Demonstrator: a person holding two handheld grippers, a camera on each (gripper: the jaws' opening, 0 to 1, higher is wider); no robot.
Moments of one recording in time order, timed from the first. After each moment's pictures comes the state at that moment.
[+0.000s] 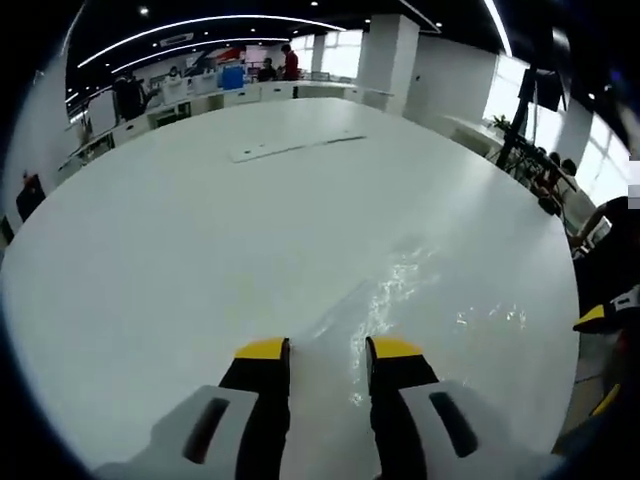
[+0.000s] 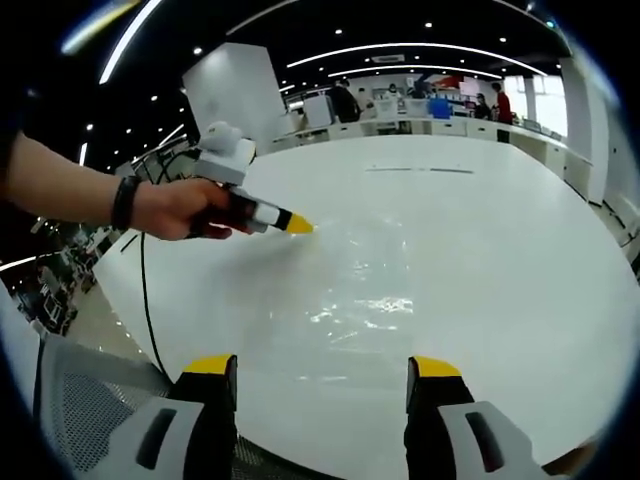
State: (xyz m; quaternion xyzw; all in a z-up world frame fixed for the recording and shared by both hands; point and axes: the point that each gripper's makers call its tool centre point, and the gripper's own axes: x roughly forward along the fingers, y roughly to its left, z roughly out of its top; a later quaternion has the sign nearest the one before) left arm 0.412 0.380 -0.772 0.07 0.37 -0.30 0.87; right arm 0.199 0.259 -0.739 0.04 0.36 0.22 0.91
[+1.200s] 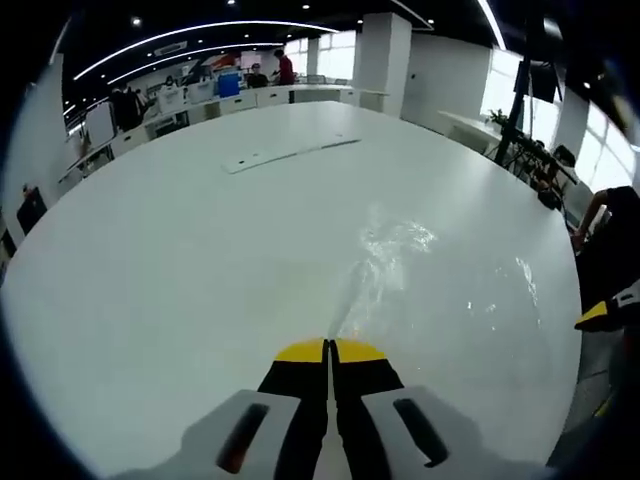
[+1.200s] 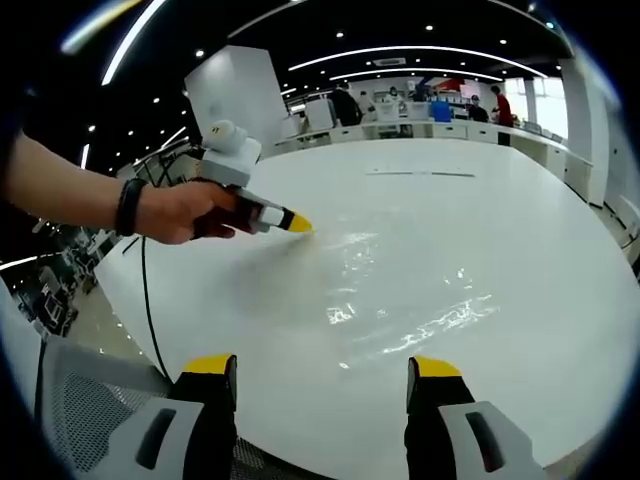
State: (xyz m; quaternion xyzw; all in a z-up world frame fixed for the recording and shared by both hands) left arm 0.410 0.373 -0.763 0.08 0.36 -0.32 0.88; right arm 0.201 0.261 -0.735 0.04 0.35 0.23 0.91
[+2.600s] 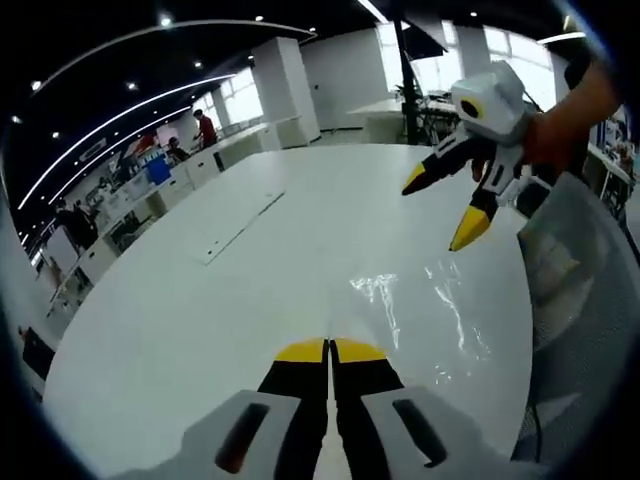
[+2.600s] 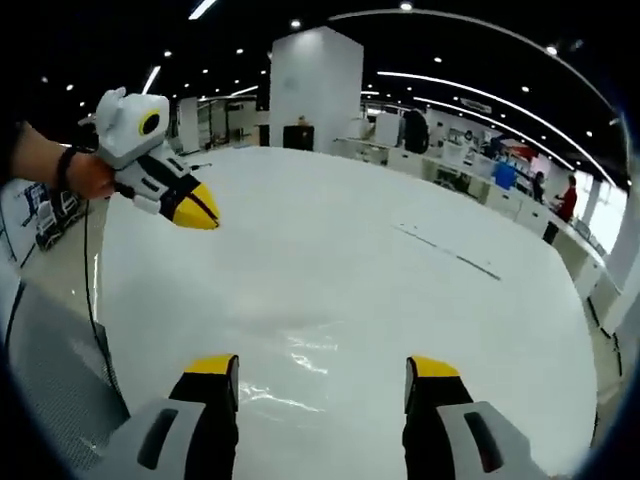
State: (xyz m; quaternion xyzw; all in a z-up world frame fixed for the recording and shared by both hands) left arm 0.334 0.391 -0.664 0.24 0.23 -0.45 0.83; right arm 0.319 0.234 -0.693 -0.16 0.30 0.33 0.88
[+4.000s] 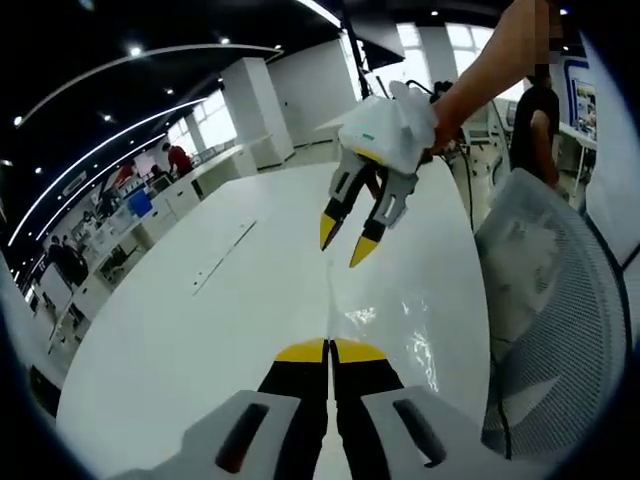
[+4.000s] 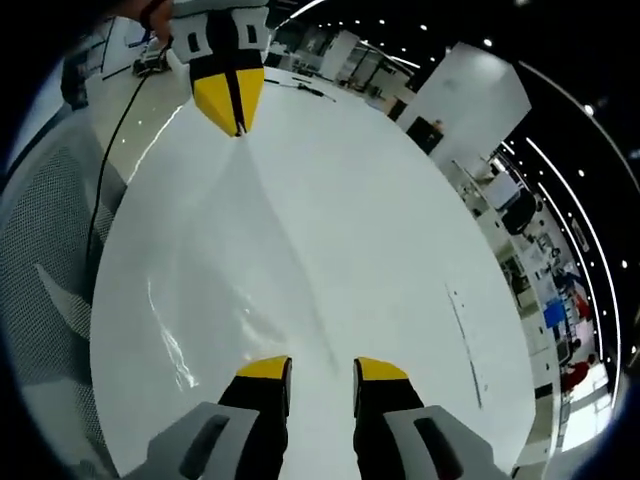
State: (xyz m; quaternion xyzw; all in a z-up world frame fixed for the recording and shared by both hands) left arm 0.277 0.384 -0.624 0.26 0.20 -0.49 0.81; right arm 0.332 0.270 -0.692 -0.44 0.25 0.47 0.73
